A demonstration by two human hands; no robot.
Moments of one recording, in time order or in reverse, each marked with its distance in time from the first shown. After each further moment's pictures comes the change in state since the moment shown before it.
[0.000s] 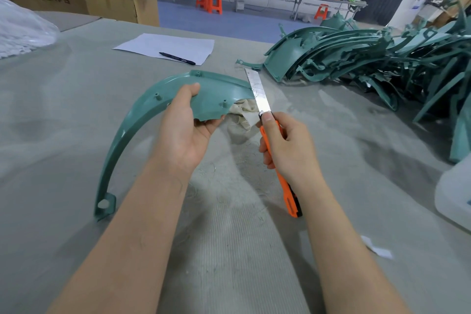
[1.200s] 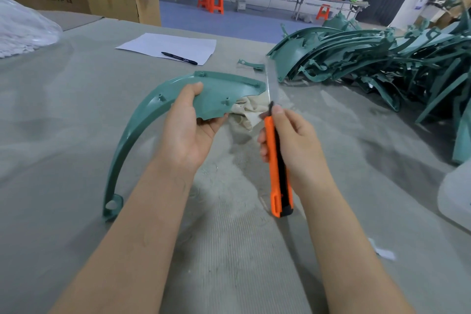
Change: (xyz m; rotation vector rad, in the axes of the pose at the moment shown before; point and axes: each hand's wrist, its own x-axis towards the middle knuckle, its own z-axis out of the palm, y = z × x) left_hand 0.004 -0.001 -0.002 -0.037 -0.012 -0.007; right_hand -0.001 -0.010 -0.001 0.362 -0.072 0.144
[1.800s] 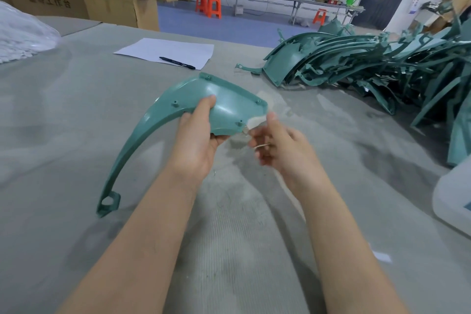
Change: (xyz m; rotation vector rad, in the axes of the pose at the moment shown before) left_hand 0.002 -0.017 -0.002 0.299 -0.046 0.051; right_hand 0.008 0.007 -0.003 -0.086 -0.016 0.074
